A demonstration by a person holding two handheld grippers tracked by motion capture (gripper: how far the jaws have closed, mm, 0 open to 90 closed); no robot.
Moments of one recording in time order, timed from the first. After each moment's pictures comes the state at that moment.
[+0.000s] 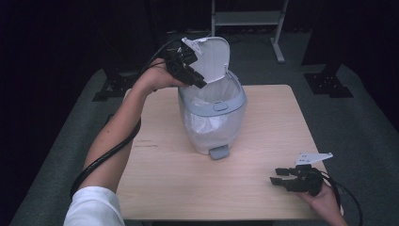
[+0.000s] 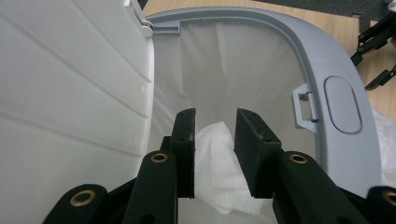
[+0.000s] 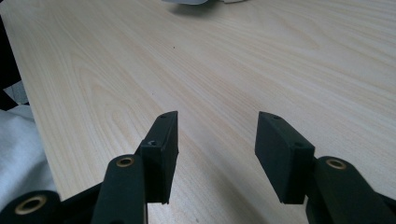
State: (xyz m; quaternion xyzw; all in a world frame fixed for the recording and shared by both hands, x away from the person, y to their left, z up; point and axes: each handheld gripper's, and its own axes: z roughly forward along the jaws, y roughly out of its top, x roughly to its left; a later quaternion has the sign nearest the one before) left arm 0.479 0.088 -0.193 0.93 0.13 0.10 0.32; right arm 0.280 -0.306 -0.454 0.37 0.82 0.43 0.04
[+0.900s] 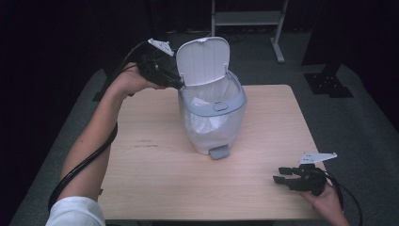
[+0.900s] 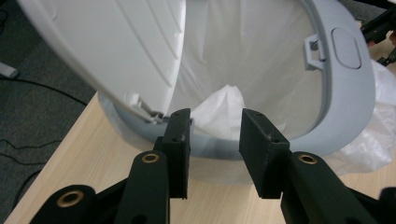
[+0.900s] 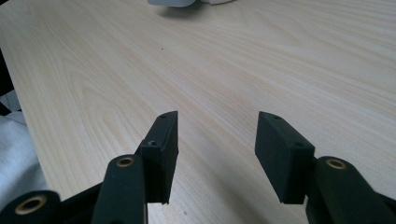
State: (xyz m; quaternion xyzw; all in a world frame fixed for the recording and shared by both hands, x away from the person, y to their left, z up) left arm 0.474 0.155 -0.196 0.92 0.17 0.10 0.34; right arm 0.280 -0.316 -0.455 0.39 0.81 0.43 0.05
